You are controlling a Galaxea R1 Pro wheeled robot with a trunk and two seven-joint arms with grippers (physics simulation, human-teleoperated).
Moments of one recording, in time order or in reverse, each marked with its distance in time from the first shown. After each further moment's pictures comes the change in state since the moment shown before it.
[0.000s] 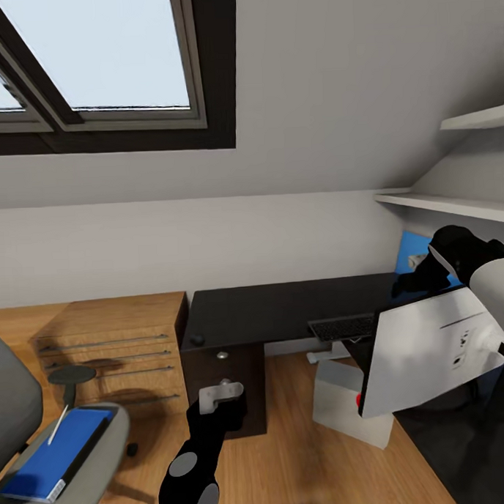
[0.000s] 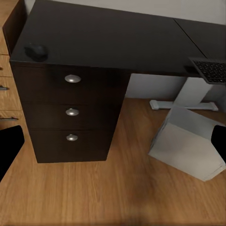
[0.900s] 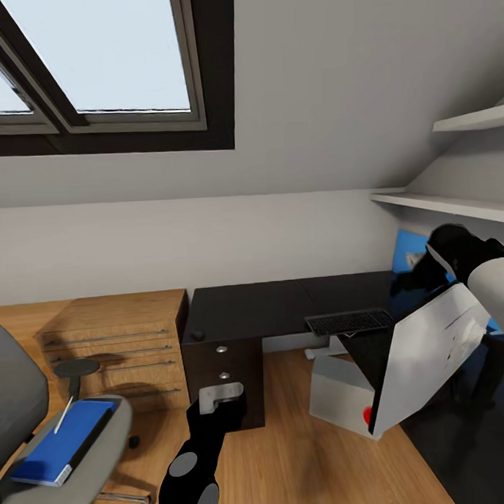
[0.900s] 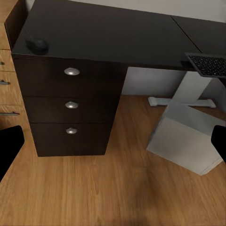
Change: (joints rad) left arm 0.000 0.000 0.000 0.000 0.000 0.000 0.000; right arm 0.000 0.006 0.006 -0.014 0.002 -0.003 -0.005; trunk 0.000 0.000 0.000
